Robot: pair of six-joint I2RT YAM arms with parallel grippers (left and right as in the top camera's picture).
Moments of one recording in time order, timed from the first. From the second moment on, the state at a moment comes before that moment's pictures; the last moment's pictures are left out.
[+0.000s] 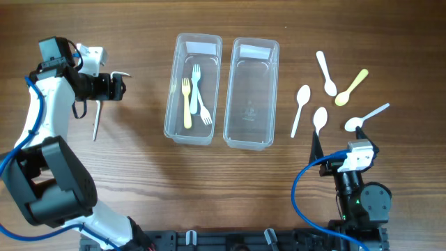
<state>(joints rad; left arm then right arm) 0.30 1.83 1.35 -0.72 0.23 0.32 0.00 0.02 0.06 -0.12 -0.08 -0.07</state>
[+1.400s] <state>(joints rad) -0.06 1.63 1.35 -0.69 0.77 -0.05 0.00 0.02 0.06 -0.12 -0.08 -0.07</state>
